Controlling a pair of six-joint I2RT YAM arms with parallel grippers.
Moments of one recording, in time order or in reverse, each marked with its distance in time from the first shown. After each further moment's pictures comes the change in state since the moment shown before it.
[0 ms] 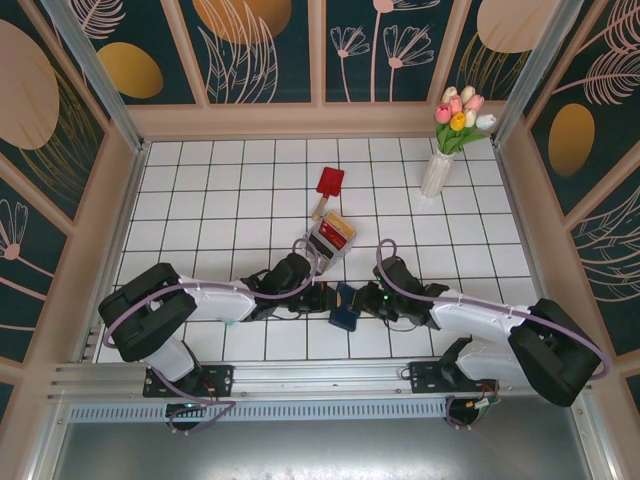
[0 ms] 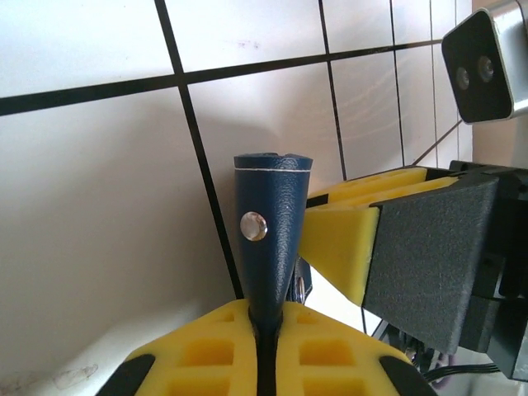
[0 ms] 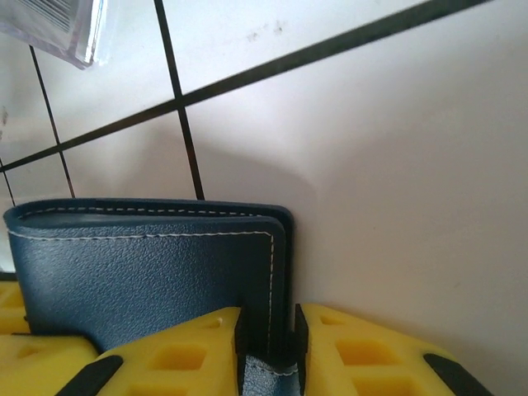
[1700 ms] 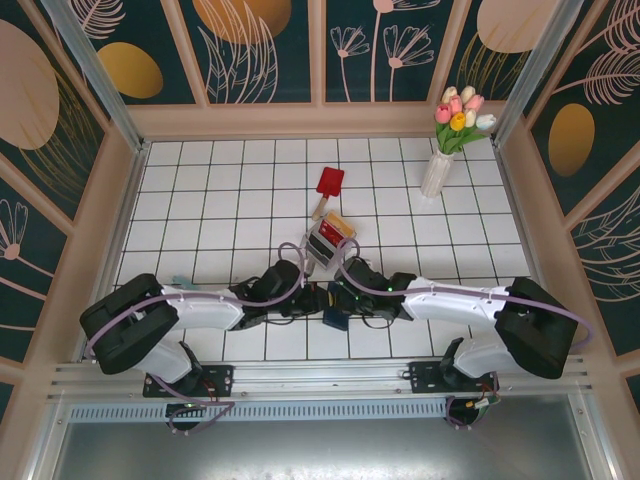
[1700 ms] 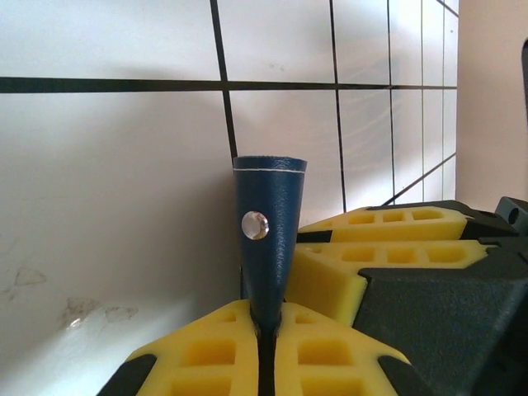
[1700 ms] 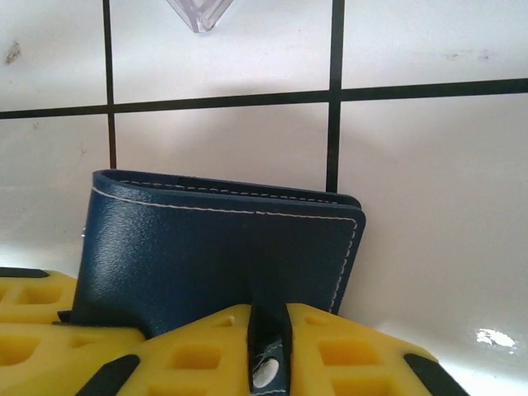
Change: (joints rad) left arm -0.005 -0.135 -0.110 0.032 -0.100 -0.106; right arm 0.245 0.160 0.266 -0.227 0.245 -0.064
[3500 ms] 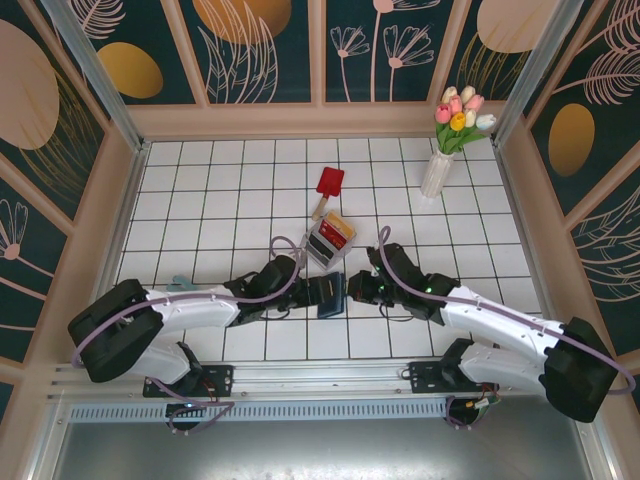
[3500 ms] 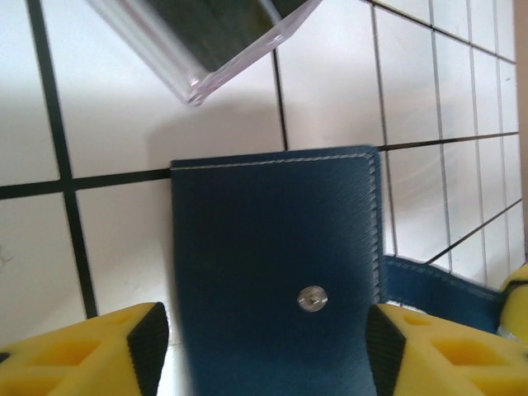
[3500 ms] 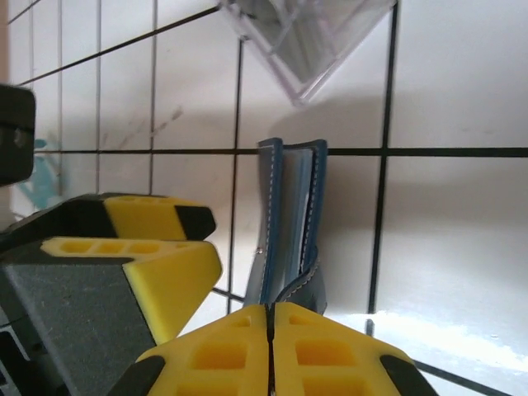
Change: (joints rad) left arm 0.011 -0.049 0.070 -0.195 -0.157 0.089; right arm -0.175 -0.302 -0.089 0.063 -0.228 -0.077
